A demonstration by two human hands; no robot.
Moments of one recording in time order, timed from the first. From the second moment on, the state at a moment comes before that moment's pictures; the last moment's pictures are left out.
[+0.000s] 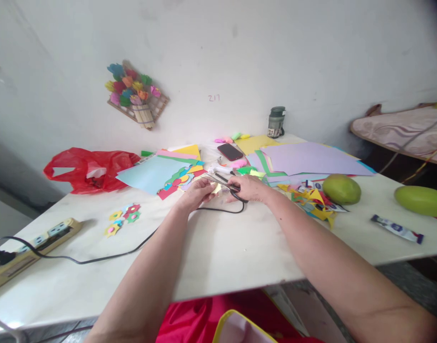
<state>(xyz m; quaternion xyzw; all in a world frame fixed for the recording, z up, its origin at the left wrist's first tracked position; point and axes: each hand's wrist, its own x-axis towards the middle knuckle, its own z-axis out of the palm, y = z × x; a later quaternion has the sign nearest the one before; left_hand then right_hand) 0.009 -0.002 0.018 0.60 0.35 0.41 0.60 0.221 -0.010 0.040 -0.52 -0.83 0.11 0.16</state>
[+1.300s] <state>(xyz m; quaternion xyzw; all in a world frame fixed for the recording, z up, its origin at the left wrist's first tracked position) 0.008 -0.004 0.021 0.58 0.37 0.42 0.59 0.225 0.011 0.018 -0.42 -0.74 0.40 0.33</state>
